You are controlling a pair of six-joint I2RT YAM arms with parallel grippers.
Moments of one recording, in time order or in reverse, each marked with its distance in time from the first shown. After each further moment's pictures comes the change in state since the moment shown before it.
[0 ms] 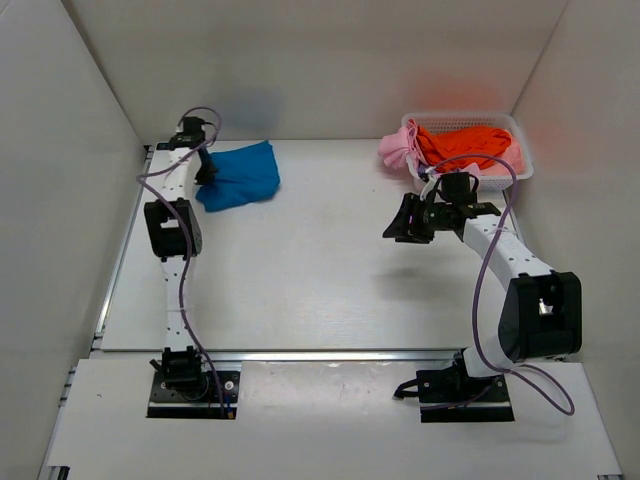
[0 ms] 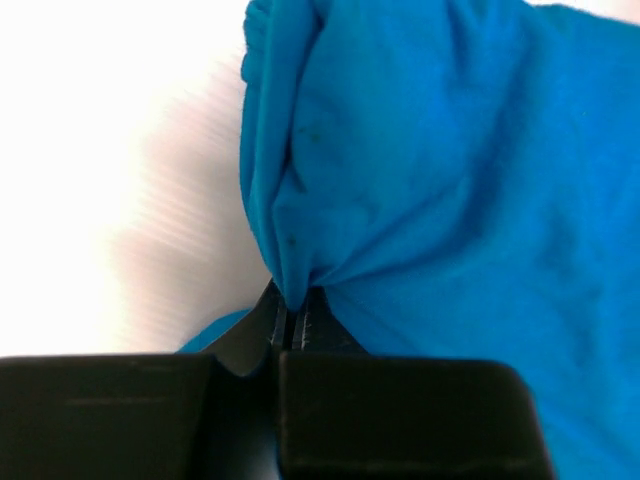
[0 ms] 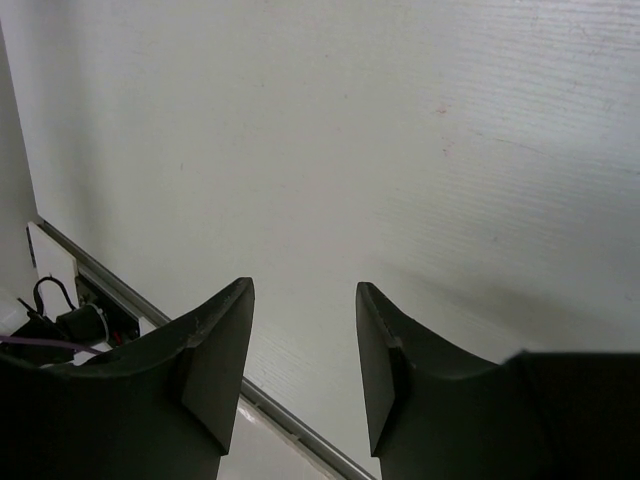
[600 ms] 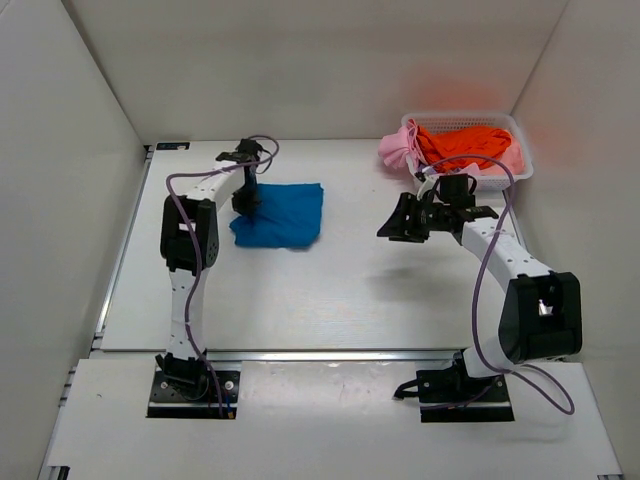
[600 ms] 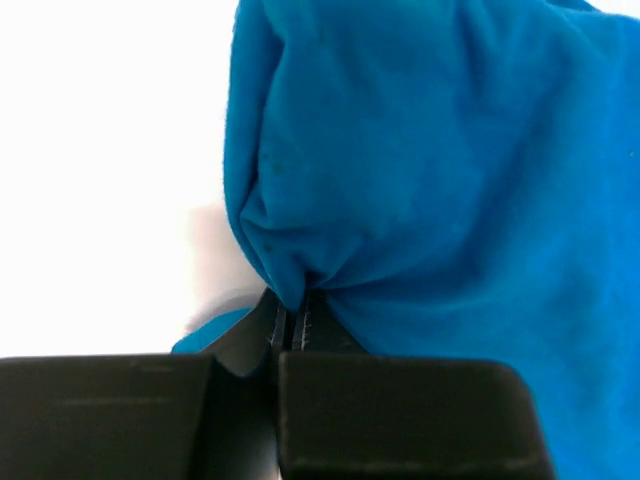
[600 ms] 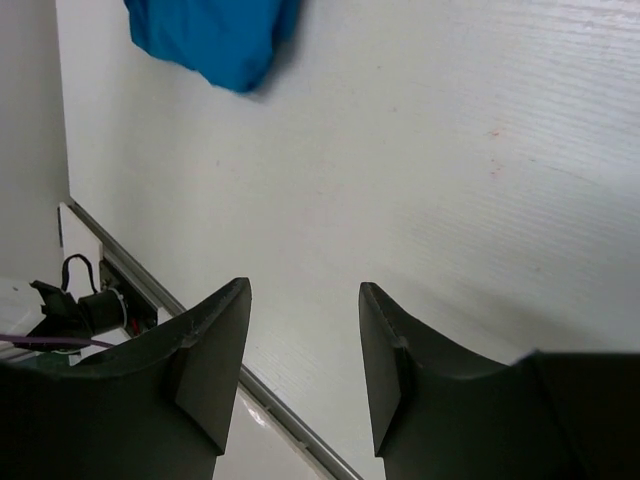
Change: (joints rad) left arm -0.277 -0.389 -0.679 0.069 -0.050 0.006; right arm 0.010 -0.017 -0.047 0.102 -0.089 0.025
